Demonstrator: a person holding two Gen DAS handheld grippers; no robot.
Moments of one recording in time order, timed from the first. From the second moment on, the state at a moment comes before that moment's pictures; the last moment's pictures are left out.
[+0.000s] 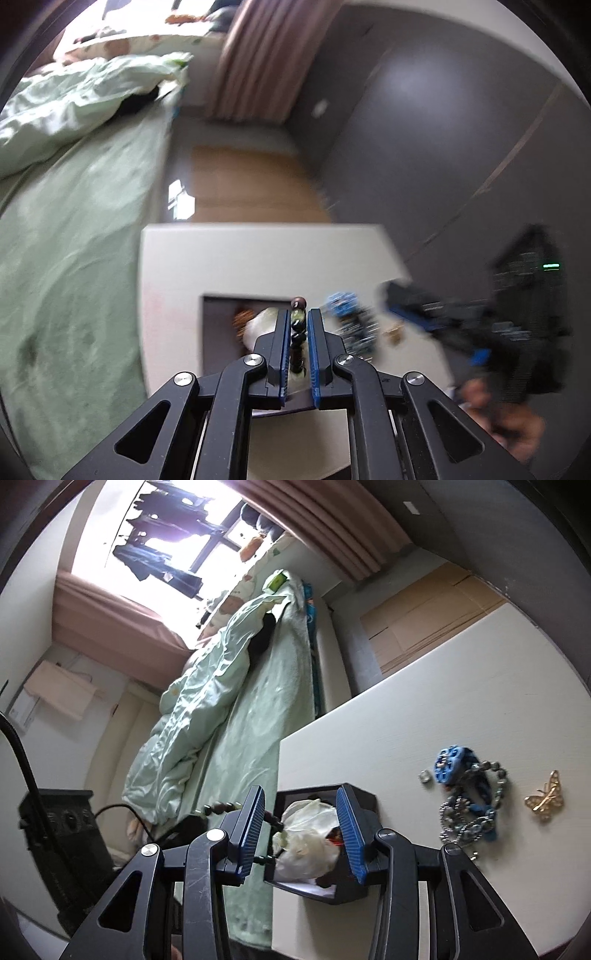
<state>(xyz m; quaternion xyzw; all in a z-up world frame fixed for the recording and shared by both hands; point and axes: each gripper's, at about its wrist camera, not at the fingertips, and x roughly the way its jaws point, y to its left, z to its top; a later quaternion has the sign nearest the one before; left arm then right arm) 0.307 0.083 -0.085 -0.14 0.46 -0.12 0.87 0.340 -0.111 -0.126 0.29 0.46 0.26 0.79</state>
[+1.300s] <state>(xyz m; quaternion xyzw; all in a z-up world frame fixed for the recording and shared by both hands) 0.321 0.059 -0.139 -0.10 0.53 -0.08 0.84 0.333 -0.185 -0.140 0.25 0.50 0.22 0.80</state>
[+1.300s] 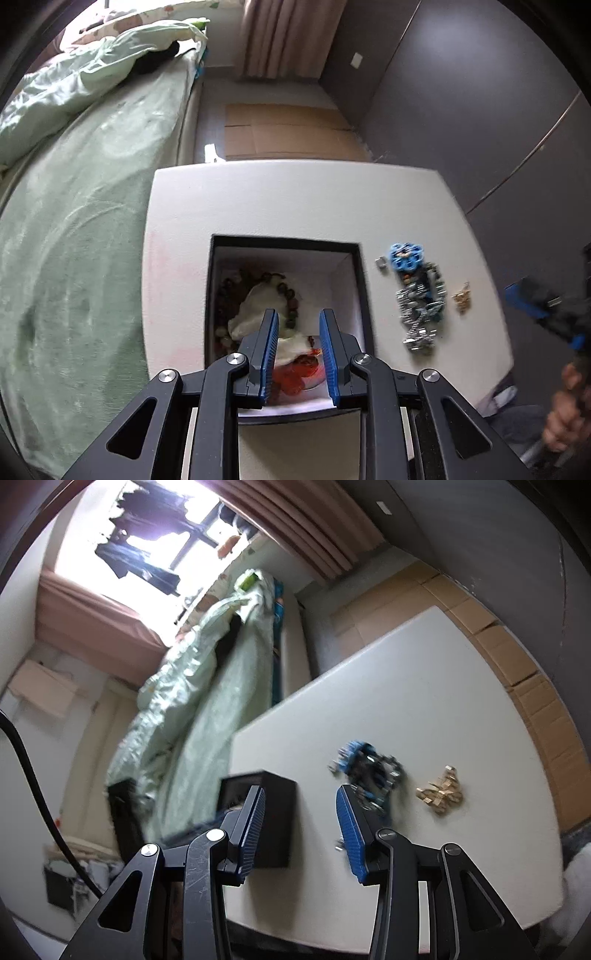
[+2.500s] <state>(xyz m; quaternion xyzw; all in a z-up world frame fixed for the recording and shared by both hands) 0.340 0.011 -0.125 -0.08 0.50 -0.14 0.85 0.349 -0.175 -0.206 -0.11 0.49 0.22 0.84</state>
